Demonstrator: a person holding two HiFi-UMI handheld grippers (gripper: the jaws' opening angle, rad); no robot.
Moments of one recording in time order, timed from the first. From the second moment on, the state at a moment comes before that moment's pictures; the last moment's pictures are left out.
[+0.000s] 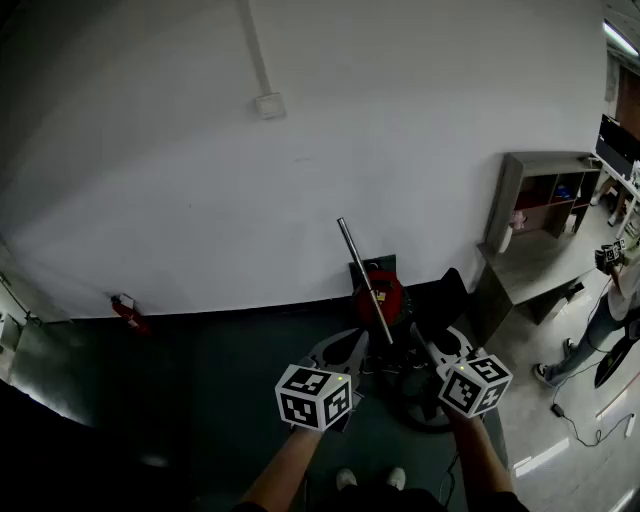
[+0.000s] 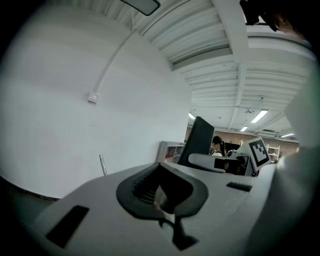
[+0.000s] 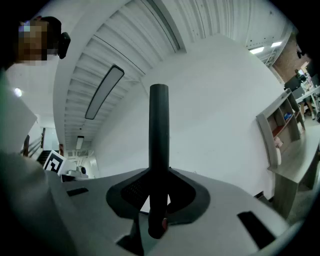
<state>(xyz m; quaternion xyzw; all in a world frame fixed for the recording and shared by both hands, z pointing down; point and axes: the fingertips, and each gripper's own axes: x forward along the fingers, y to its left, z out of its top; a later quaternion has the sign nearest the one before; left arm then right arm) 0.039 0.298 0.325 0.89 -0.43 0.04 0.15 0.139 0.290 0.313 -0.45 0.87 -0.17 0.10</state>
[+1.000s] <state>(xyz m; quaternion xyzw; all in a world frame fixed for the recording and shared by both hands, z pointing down) -0.001 0.297 0.349 0.88 -0.43 0.05 0.18 0.104 0.287 0.327 -0.44 0.87 -0.20 0.10</state>
